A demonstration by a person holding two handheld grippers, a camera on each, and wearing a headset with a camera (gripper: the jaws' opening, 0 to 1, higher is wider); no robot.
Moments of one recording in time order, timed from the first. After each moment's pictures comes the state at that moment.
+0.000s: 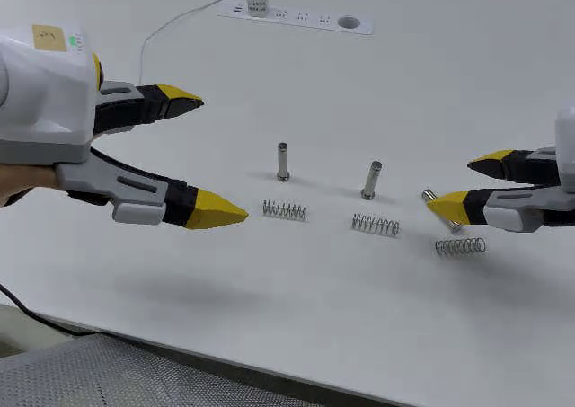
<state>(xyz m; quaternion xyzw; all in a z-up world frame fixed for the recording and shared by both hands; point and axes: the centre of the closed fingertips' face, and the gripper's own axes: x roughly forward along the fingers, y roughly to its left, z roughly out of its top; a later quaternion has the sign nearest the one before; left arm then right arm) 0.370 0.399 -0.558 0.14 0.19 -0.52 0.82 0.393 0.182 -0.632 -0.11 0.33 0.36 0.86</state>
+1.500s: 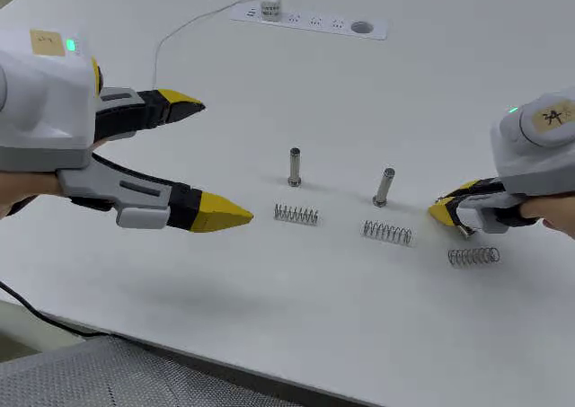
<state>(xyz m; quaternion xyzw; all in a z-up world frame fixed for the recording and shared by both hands) 0.370 0.407 -0.557 0.12 0.19 -0.50 0.83 0.407 0.188 -0.679 -0.14 0.42 0.30 0.84</state>
